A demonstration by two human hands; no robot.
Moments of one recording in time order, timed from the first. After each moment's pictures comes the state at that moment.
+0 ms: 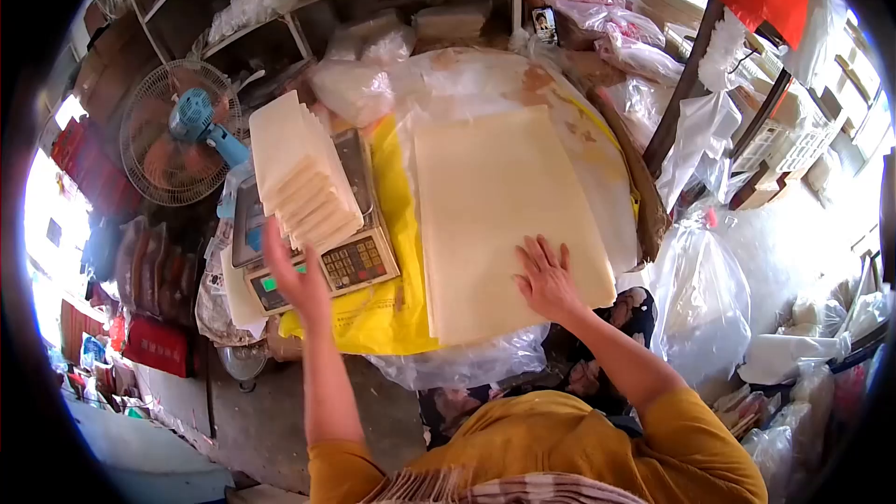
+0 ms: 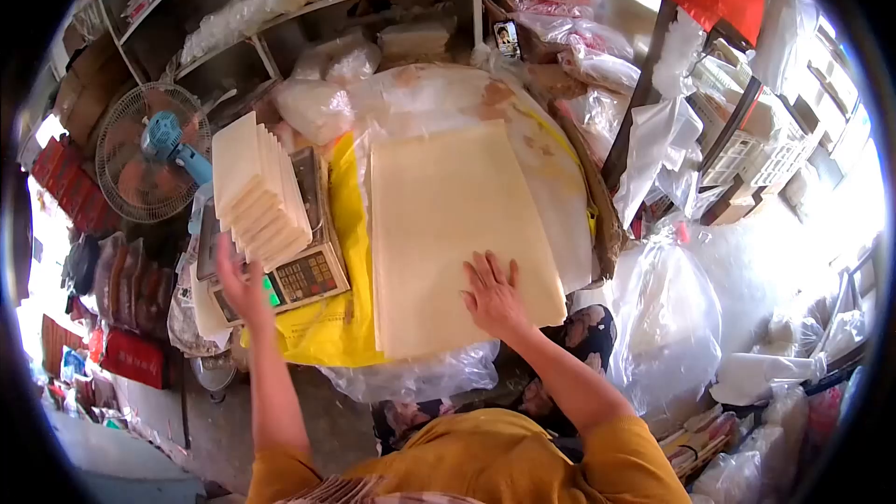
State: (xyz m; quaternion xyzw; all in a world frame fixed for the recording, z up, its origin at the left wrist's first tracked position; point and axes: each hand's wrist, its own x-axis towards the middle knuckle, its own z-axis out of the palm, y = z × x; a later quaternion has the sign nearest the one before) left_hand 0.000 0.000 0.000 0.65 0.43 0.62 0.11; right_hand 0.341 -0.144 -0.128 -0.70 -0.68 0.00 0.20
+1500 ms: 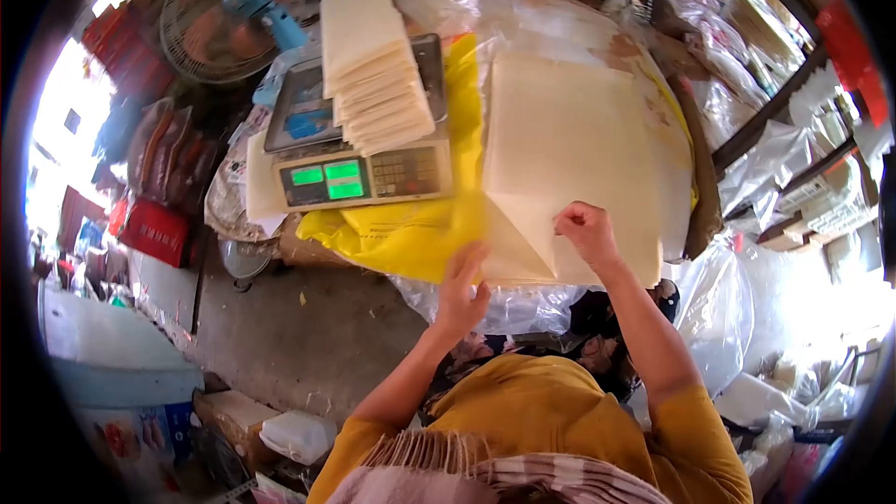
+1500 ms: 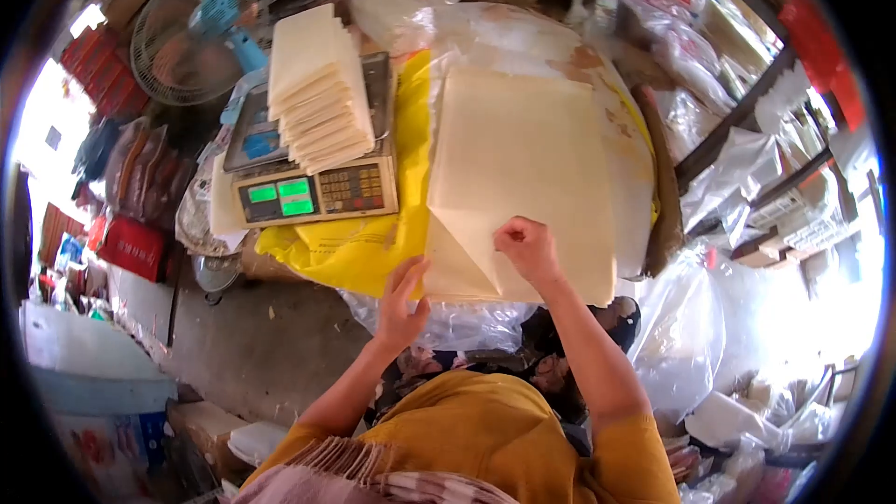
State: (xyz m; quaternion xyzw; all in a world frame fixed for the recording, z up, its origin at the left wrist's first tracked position) left_hand 0.065 -0.145 -0.119 0.76 0.42 0.41 0.28; right_hand 0.313 -0.107 -0.096 -0.62 -0.50 0.40 0.46
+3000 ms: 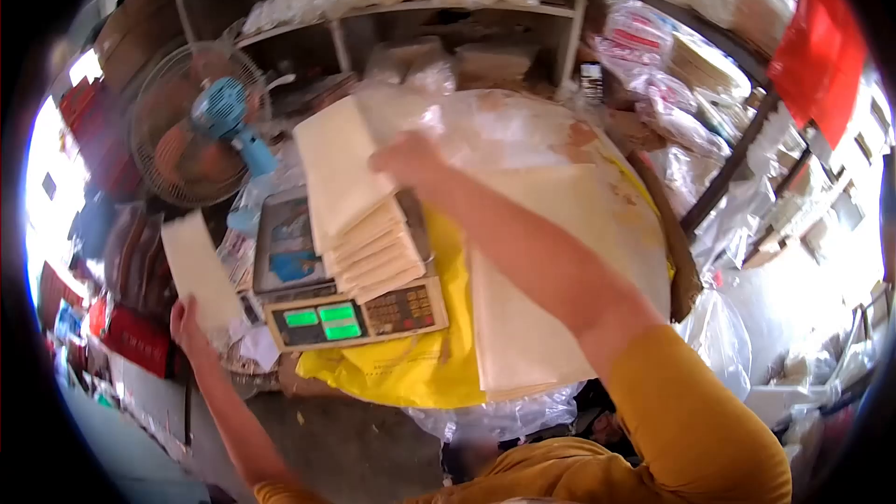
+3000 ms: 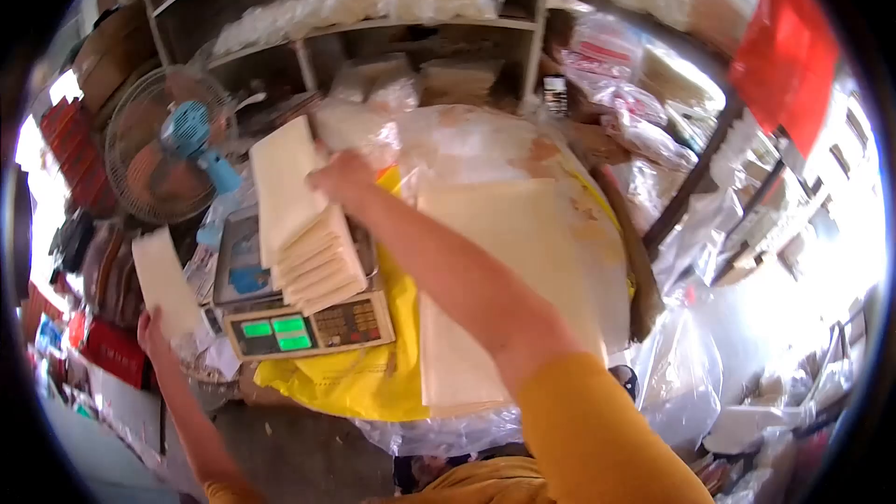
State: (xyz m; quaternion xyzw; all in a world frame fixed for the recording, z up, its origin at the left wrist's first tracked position) left_hand -0.332 0.089 -0.032 0.35 0.55 0.72 0.23; right_hand 0.155 0.182 0.083 -0.62 -0.60 0.30 0.40
